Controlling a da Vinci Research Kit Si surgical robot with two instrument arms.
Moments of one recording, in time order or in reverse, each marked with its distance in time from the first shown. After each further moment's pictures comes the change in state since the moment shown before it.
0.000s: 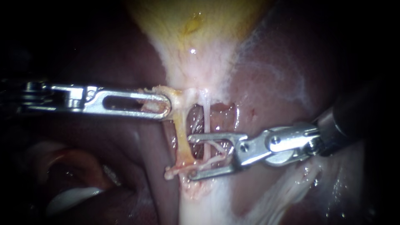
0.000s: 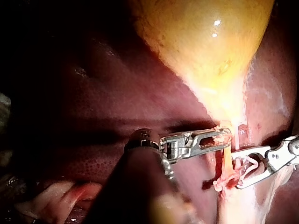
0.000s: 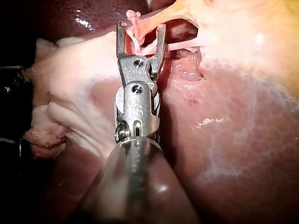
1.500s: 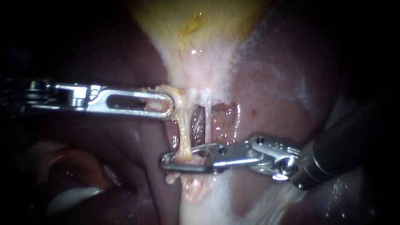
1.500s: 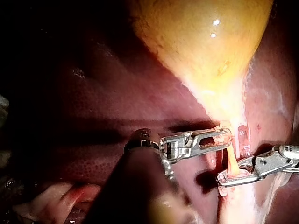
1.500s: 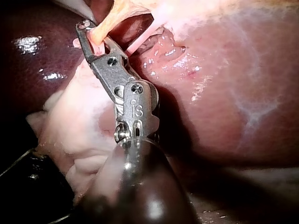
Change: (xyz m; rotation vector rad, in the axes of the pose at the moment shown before) right arm -0.001 0.000 0.002 0.077 0.102 0.342; left arm 0.000 0.000 0.001 0.001 0.002 0.000
